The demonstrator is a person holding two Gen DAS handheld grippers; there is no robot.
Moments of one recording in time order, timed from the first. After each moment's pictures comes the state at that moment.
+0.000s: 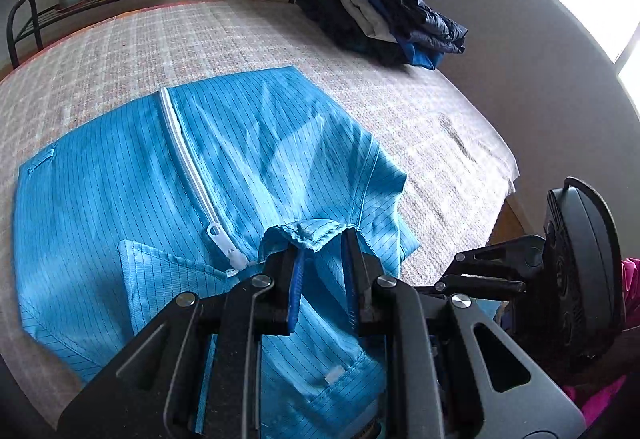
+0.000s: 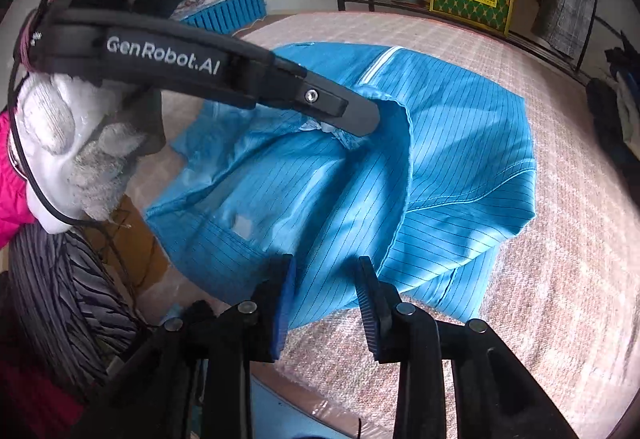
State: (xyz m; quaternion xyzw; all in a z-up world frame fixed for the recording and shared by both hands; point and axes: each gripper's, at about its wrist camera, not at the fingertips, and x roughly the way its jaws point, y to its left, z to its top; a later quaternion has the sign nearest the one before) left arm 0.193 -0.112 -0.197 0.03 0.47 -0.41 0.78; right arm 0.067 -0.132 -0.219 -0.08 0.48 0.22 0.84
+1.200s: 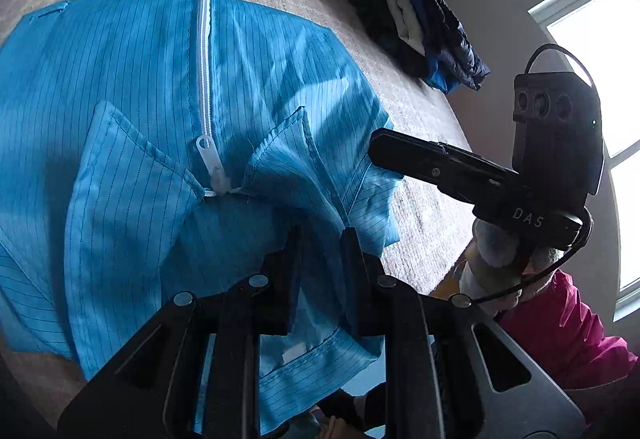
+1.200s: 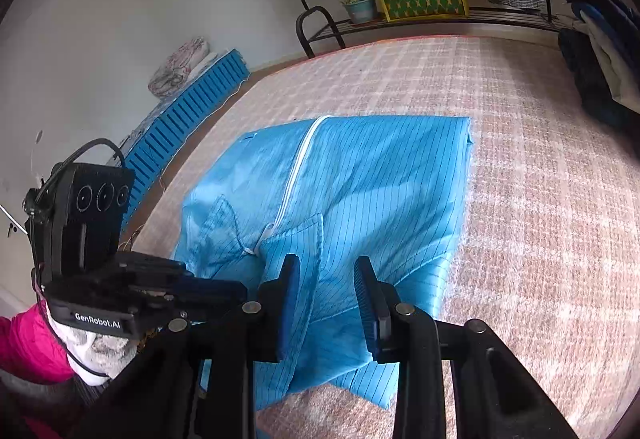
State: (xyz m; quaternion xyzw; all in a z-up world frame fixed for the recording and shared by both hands) left arm 0.190 -0.093 -0.238 -0.14 0.55 -0.37 0.74; right arm 0.157 -0.222 -0.190 0.13 0.46 0.25 0.84
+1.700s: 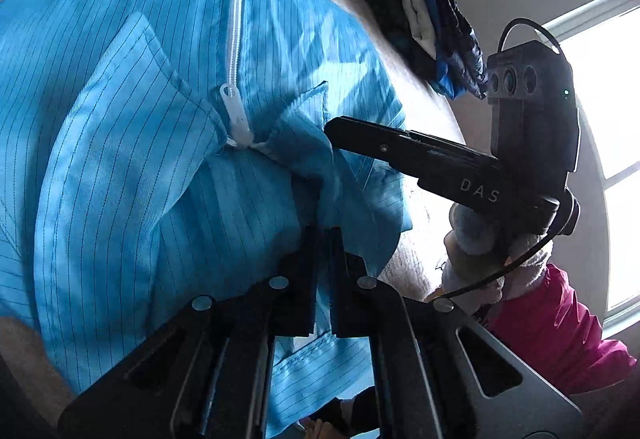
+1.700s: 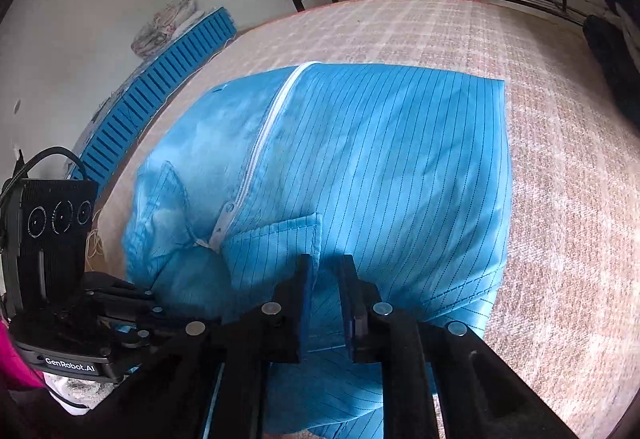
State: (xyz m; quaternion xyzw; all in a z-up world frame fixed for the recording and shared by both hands) left arm 0.174 -0.079 -0.259 -0.17 0.55 -0.37 0.73; right arm 0.182 -0.192 -0.224 0.09 0.51 0.24 0.82
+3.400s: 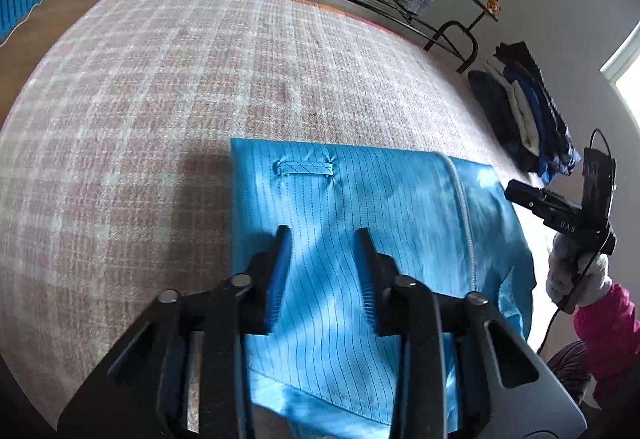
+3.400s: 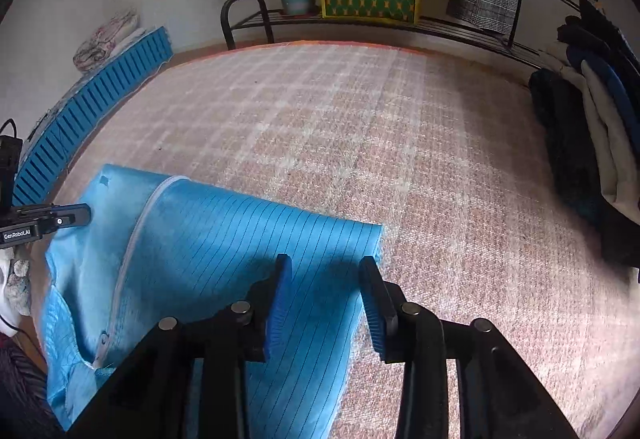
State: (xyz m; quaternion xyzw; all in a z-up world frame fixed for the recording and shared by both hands) left arm 0.309 0.057 -0.224 -0.13 0.49 -0.23 0.83; right arm 0.254 -0.249 -0.192 0.05 0.47 0.12 0.87
